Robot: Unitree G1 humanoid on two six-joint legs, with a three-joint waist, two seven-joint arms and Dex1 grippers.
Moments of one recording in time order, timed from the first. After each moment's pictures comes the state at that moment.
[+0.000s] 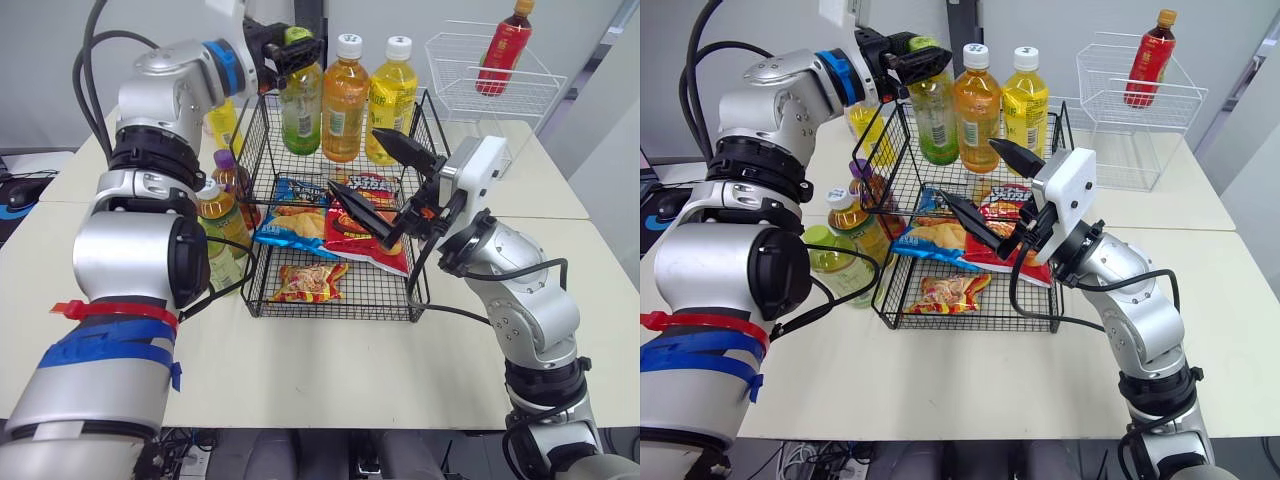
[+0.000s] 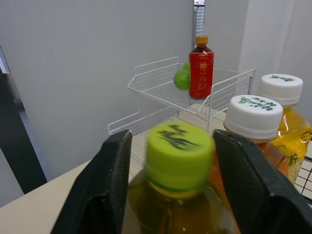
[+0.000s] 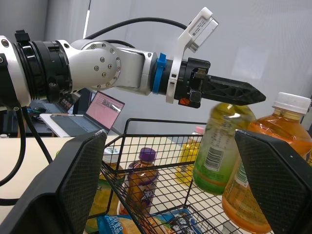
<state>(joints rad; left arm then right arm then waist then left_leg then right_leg) -1.58 0.46 0.09 1.12 -0.19 0.24 -0.87 -0.56 -0.30 0.10 -0.50 0.42 0.39 0.50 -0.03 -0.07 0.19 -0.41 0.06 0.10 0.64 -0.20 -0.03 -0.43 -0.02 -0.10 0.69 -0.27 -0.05</state>
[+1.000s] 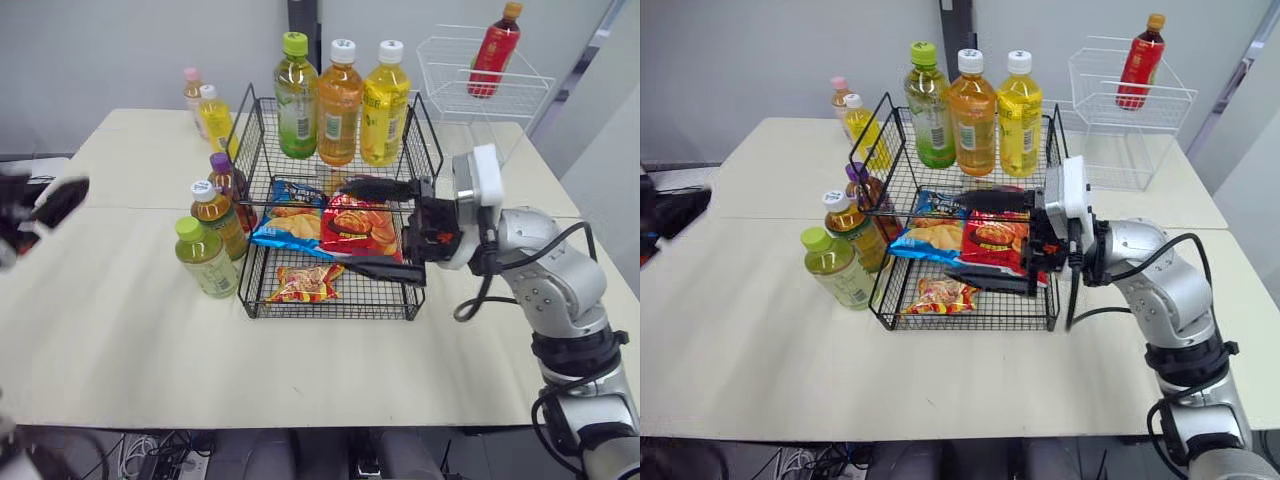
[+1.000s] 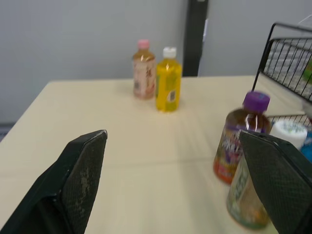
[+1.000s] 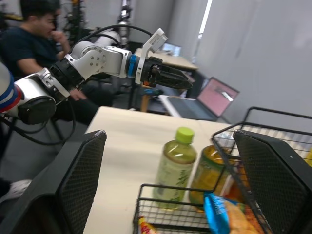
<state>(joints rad) -0.11 0.78 0.96 -0.22 -0.55 0.85 -0.73 -0.70 -0.50 0.10 -0.33 0.72 0.49 1.06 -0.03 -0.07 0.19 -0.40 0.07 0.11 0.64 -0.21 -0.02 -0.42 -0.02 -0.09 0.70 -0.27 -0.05</state>
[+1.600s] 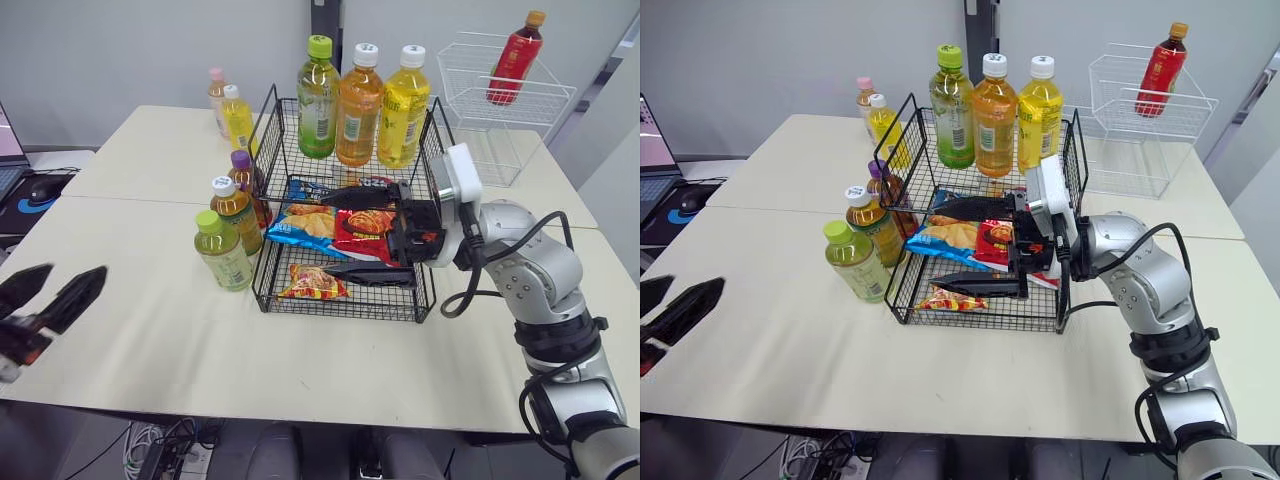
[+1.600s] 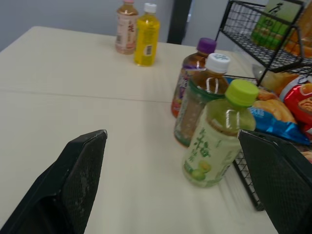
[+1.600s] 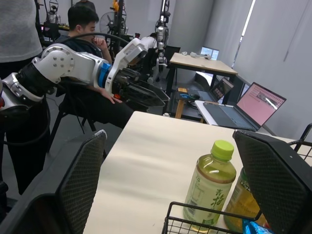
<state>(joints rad) 0.14 0.67 1.04 -0.60 -0.95 0.99 -0.54 -0.73 -0.43 0.14 -0.26 0.68 0.48 1.09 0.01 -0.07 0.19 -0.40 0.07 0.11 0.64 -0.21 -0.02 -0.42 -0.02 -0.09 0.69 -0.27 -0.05</state>
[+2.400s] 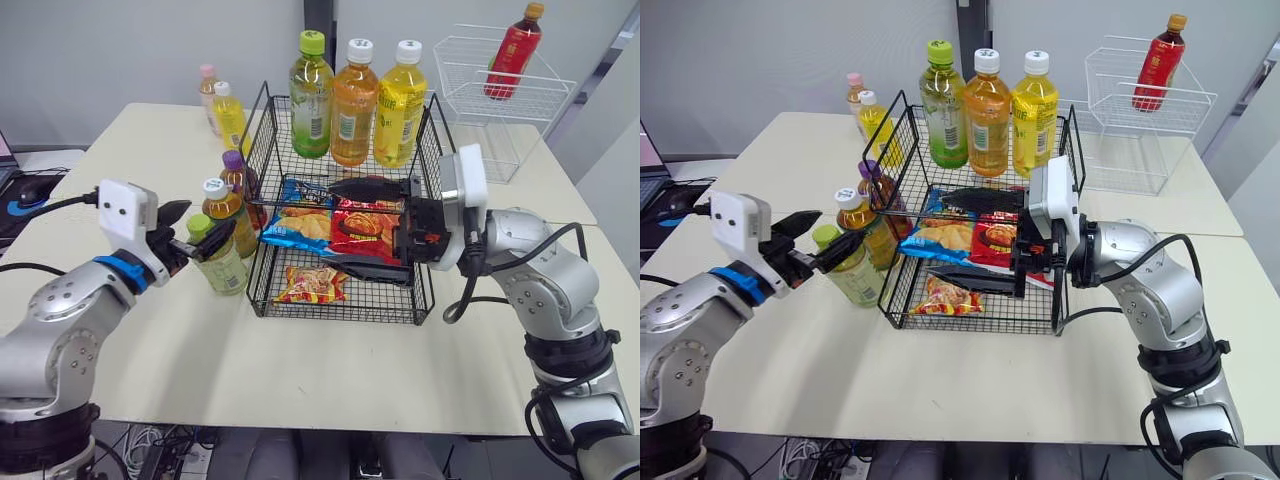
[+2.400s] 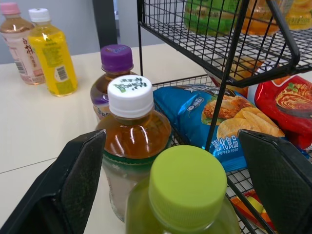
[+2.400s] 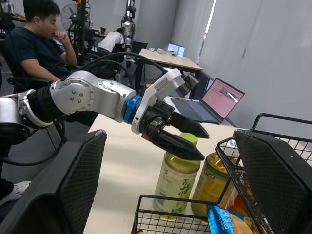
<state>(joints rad) -0.22 0.70 0.36 -0.39 -0.62 0.70 -0.47 -0.68 -0.47 0.12 -0.39 0.67 0.50 0.93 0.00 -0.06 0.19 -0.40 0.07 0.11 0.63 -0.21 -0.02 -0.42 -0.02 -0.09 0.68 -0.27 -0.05</state>
